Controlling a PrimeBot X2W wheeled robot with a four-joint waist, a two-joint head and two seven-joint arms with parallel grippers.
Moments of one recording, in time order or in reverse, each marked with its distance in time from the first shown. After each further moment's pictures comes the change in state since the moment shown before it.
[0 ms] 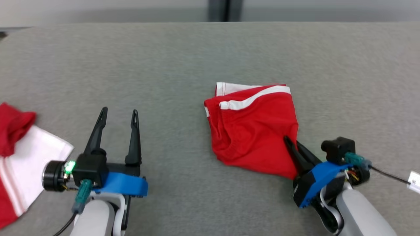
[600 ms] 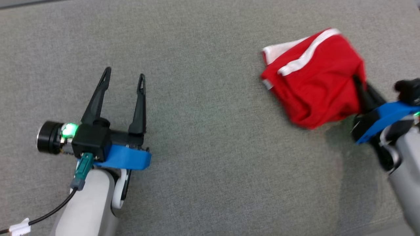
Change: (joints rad) left arm -0.138 0.027 -0.045 -0.056 0.041 -0.022 0.022; right arm -0.279 -0.190 -0.072 0.208 0.091 0.000 -0.070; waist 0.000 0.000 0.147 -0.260
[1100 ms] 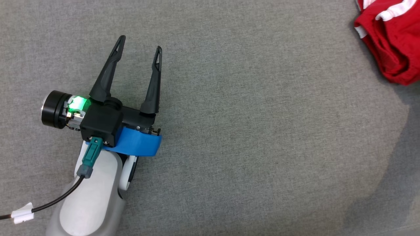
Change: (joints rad) left arm -0.118 -0.010 -0.057 -0.028 0.032 -0.019 -0.005; right arm -0.300 -0.156 -0.197 0.346 -0.198 0.000 -0.096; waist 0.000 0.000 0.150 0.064
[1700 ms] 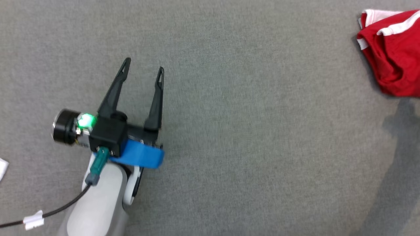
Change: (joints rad) left arm 0.048 -0.004 -0.012 0.059 -0.030 0.007 -0.015; right arm 0.177 0.101 -0.328 -0.142 -0.275 0.000 -0.027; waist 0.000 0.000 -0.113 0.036
